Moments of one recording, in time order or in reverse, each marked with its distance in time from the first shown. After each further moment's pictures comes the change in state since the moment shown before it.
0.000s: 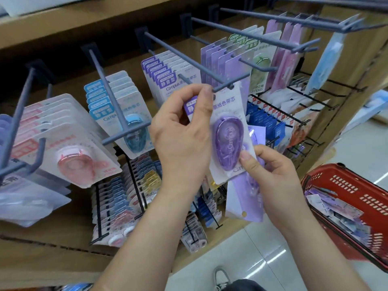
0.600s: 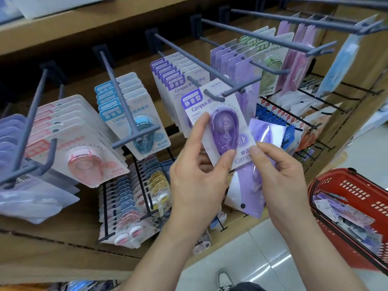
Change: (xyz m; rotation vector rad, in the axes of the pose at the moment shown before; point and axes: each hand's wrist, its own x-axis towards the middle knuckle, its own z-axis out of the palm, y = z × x) left_hand -0.048 -0.022 -0.022 0.153 -0.207 -0.192; right_hand 0.007 0.003 0.009 -0.073 0.147 -0.061
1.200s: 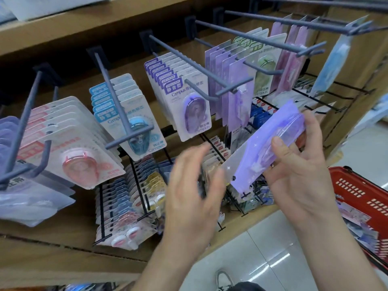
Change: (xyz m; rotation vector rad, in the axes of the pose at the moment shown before) left_hand -0.026 -0.010 -0.015 0.350 -0.069 0.064; right_hand 0.011 -0.023 -0.018 0.585 -0.025 0.057
